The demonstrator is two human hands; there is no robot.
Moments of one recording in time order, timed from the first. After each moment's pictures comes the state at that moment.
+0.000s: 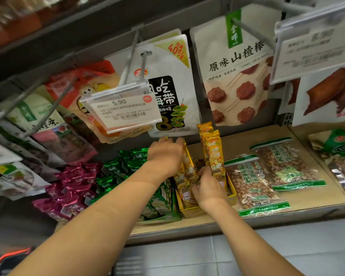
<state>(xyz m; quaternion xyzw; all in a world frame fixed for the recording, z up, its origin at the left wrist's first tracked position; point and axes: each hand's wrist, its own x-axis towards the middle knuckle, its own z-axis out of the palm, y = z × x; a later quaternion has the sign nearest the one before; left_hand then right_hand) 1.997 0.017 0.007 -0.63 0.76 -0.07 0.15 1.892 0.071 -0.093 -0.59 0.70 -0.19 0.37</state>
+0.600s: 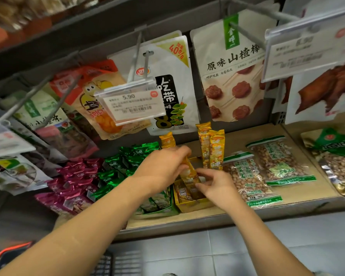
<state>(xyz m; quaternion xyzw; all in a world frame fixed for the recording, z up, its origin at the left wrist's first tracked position) 2.009 0.073 0.040 -0.52 0.85 0.03 0.03 1.856 0.085 -0.098 -0.57 0.61 -0.30 0.46</state>
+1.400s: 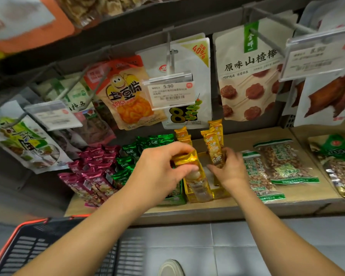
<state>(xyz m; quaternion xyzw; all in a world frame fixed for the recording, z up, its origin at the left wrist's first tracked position) 2.018 0.200 0.133 -0.53 0.77 0.16 -0.32 1.834 0.101 -0.023 -0.58 0.73 -0.26 0.24</state>
